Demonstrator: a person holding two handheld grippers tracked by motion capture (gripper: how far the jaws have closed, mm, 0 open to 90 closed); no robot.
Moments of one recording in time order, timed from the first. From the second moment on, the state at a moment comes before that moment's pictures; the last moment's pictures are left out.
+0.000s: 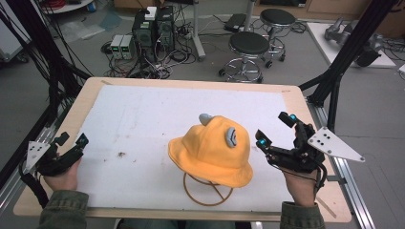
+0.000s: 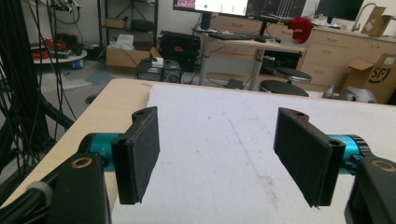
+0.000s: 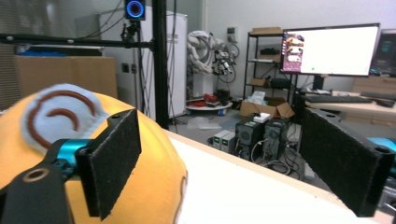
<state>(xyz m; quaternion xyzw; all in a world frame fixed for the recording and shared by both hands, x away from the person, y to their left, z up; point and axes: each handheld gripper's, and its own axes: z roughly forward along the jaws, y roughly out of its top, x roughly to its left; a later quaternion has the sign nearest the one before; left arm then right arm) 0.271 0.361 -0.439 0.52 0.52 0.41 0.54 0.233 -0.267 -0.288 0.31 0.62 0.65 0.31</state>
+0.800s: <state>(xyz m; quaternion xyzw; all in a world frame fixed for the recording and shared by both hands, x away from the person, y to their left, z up) 0.273 0.361 -0.439 0.52 0.52 0.41 0.54 0.243 -0.295 -0.356 0.44 0.58 0.57 0.38</state>
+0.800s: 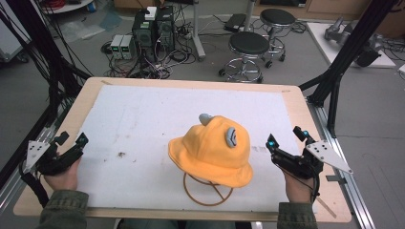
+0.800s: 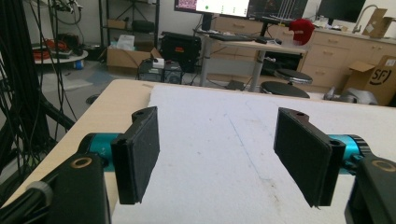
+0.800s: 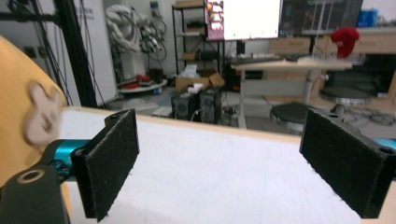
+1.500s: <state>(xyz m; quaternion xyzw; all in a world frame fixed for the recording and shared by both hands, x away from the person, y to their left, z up) 0.274 0.359 -0.440 0.53 0.52 0.40 0.54 0.250 -0.299 -0.410 0.49 0.59 0.52 0.38</state>
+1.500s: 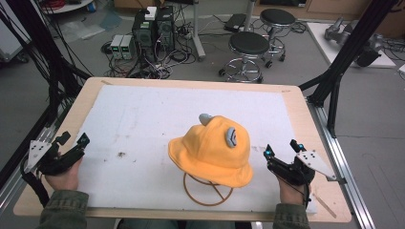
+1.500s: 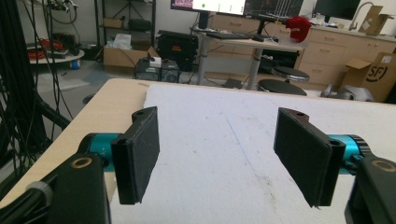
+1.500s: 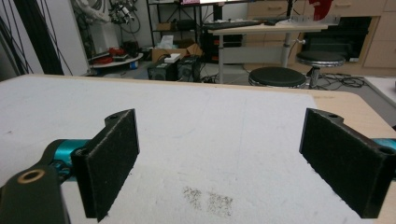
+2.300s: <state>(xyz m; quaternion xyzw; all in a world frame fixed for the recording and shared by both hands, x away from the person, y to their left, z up) 0.274 0.359 -0.440 0.53 0.51 0.40 0.54 0.251 -0.299 -0.411 0.49 0.59 0.52 0.38</state>
